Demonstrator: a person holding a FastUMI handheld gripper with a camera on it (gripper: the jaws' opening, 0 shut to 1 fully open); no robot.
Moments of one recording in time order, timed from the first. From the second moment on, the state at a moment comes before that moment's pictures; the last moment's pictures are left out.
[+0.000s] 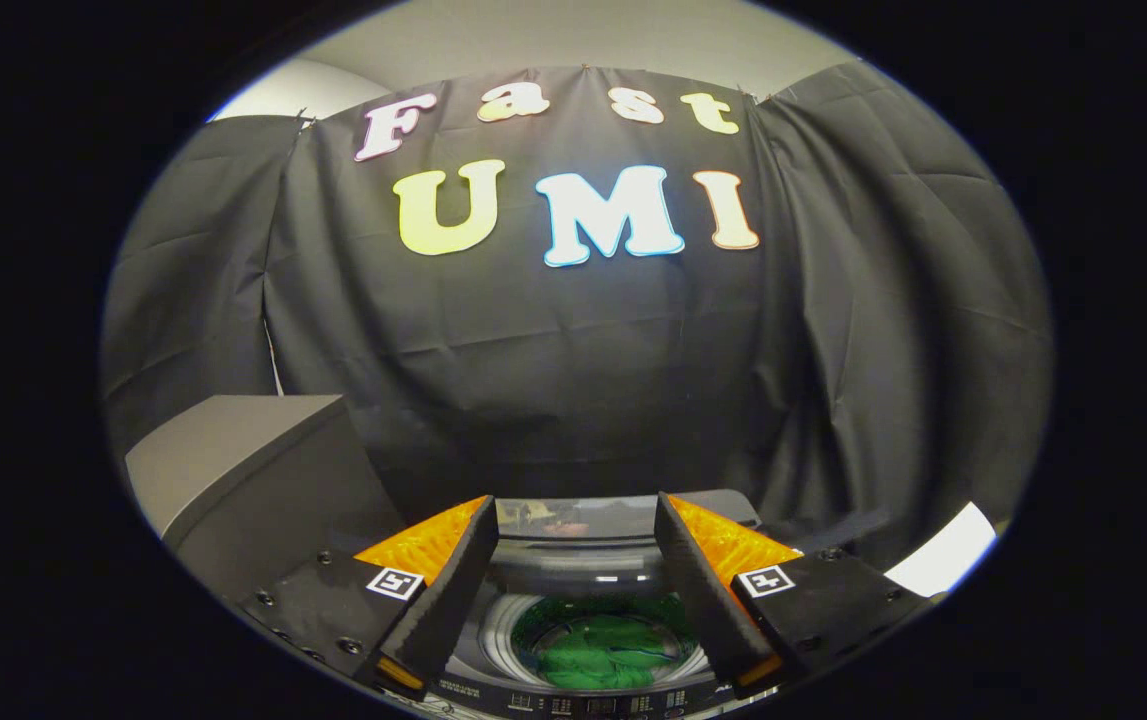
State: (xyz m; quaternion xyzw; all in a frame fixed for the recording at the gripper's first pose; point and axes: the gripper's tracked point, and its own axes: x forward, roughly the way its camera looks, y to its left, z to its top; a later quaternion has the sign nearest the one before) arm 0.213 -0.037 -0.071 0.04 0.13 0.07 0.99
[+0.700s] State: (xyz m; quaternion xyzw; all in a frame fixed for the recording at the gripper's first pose) arm 0.173 -0.028 -0.065 0.03 0.12 0.08 0.99
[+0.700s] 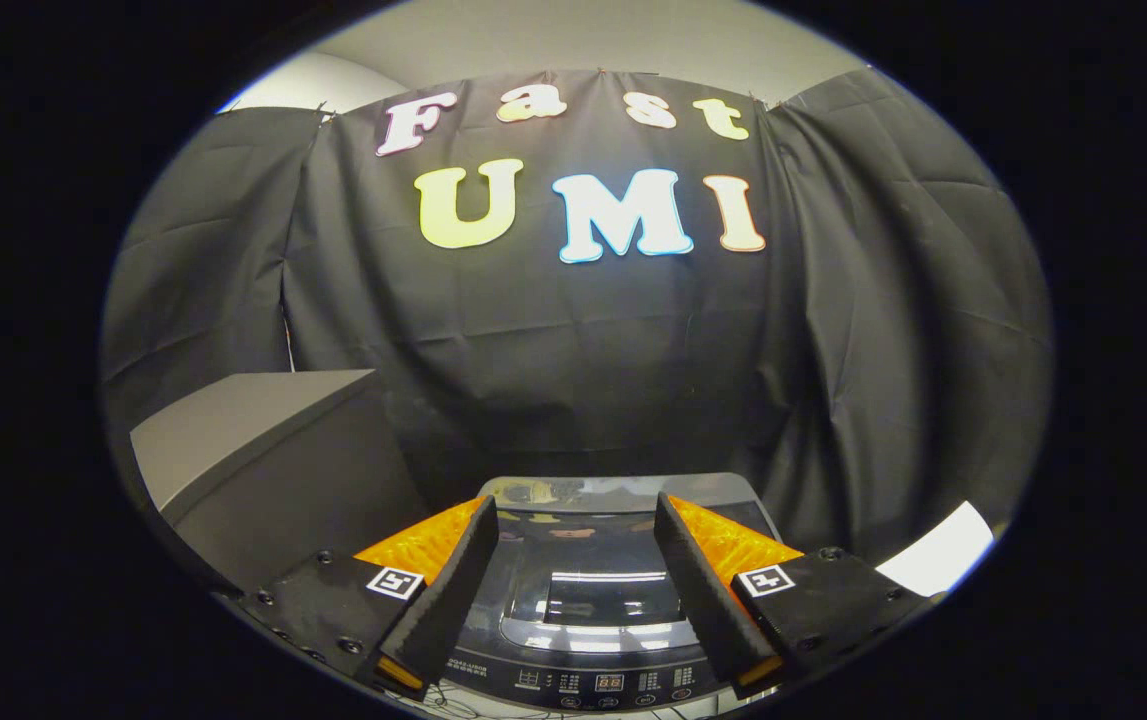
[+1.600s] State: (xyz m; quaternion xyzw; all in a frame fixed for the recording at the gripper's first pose) arm 0.057 -0.040 0.039 0.00 0.01 0.05 1.00
